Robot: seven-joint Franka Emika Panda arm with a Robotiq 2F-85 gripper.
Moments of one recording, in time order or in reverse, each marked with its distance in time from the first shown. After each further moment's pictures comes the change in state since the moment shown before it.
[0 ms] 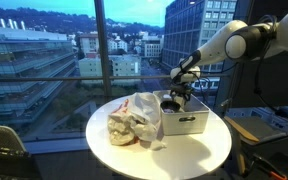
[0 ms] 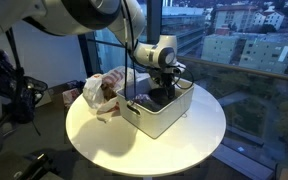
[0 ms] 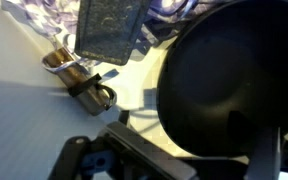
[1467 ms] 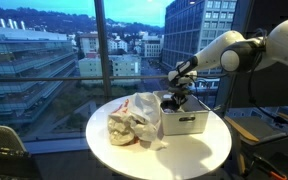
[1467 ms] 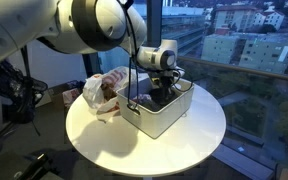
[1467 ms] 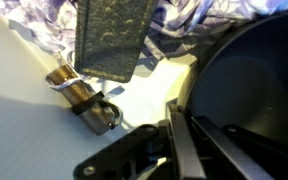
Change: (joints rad) arm -0.007 0.126 -0.008 0.198 -0.004 -0.183 0.049
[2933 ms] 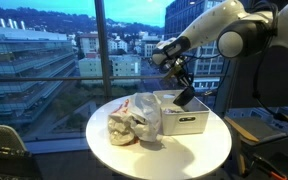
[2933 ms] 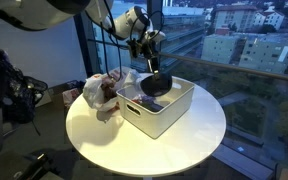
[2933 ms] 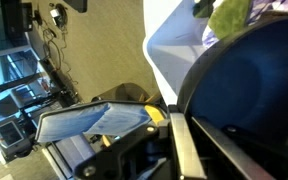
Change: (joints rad) arm 0.265 -0.185 -0.145 0.076 -0.420 -0.818 0.305
